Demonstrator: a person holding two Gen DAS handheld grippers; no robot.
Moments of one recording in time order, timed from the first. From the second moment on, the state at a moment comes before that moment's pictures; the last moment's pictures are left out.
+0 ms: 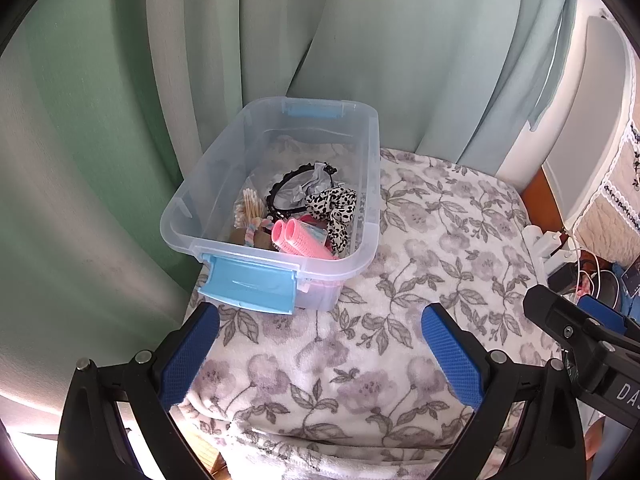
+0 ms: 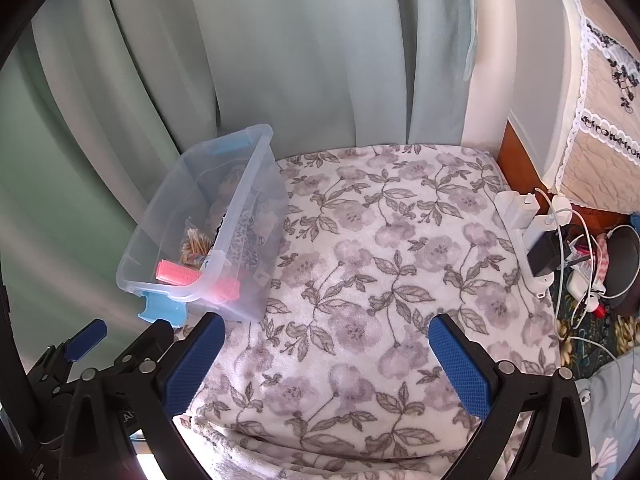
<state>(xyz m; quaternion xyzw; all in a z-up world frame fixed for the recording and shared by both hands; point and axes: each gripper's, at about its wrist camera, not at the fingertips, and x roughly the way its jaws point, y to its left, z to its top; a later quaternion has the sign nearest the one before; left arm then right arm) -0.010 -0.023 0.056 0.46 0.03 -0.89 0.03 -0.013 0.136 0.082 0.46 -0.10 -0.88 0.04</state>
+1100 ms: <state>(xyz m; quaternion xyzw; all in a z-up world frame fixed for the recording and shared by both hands) -0.011 -0.023 0.057 0.45 0.02 -0.89 0.04 -0.018 0.136 0.082 0.46 -0.09 -0.88 0.04</state>
